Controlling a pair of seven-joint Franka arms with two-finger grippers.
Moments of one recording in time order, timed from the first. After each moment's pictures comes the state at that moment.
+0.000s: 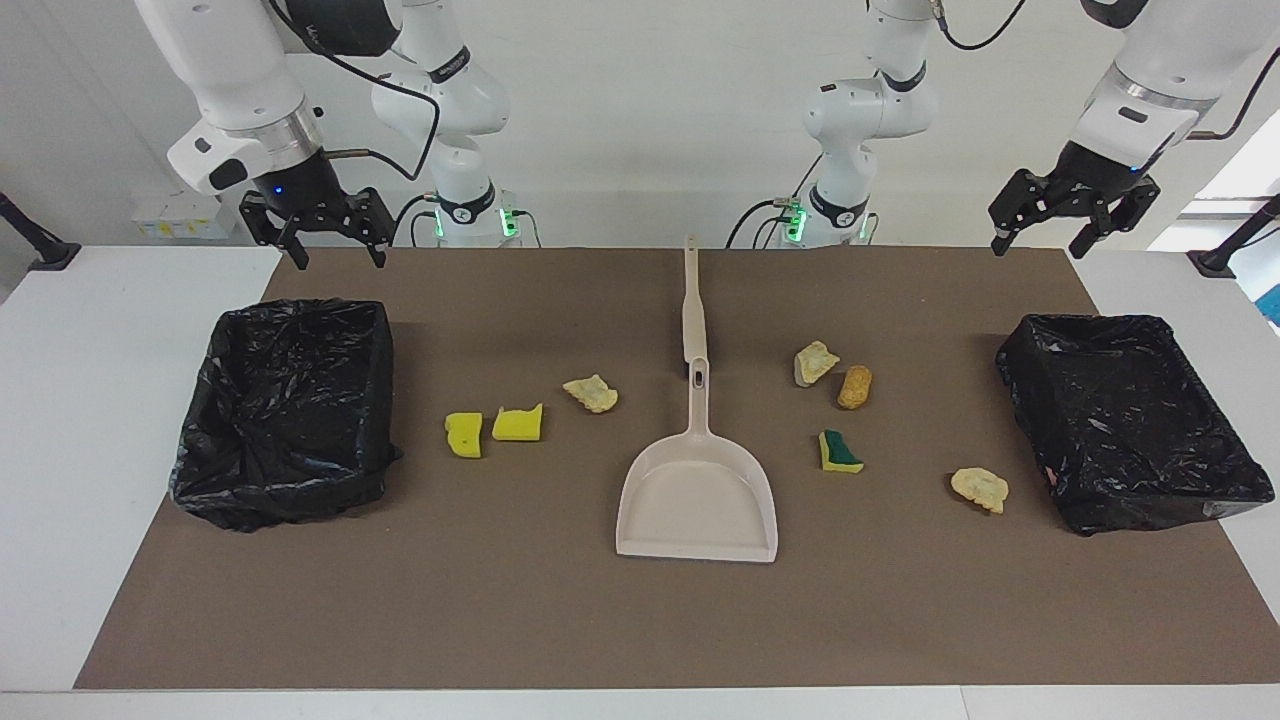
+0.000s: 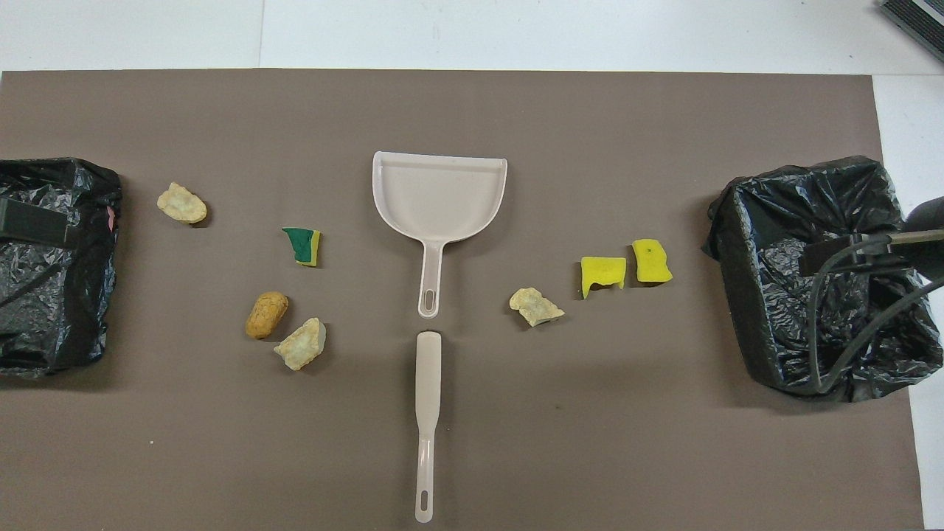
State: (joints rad) left arm 0.03 0.00 -0.07 -1.46 -0.03 1.48 0.05; right arm -0.09 -0.07 0.08 -1.67 0.01 1.59 -0.03
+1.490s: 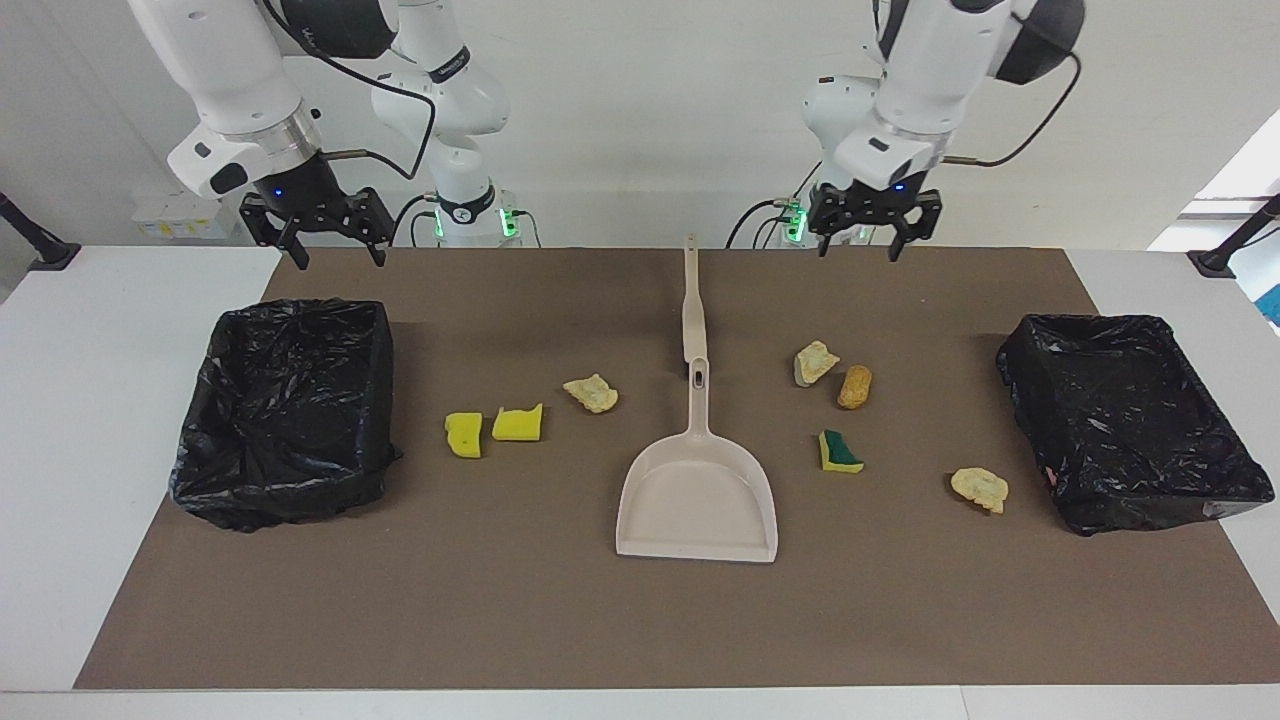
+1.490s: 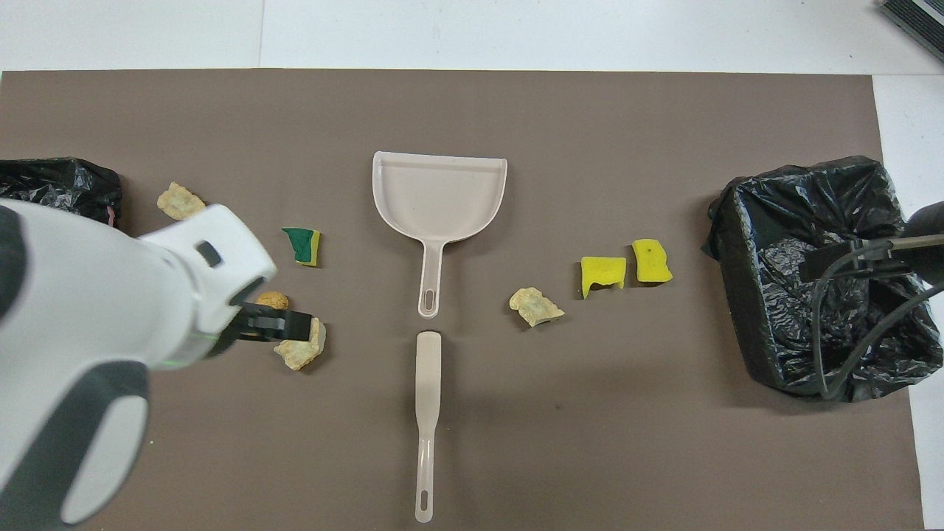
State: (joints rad) left arm -0.33 -0.20 -0.13 -1.94 -0.03 1.74 -0.28; right arm -0.08 -0.07 0.07 -1.67 0.01 1.58 -0.05
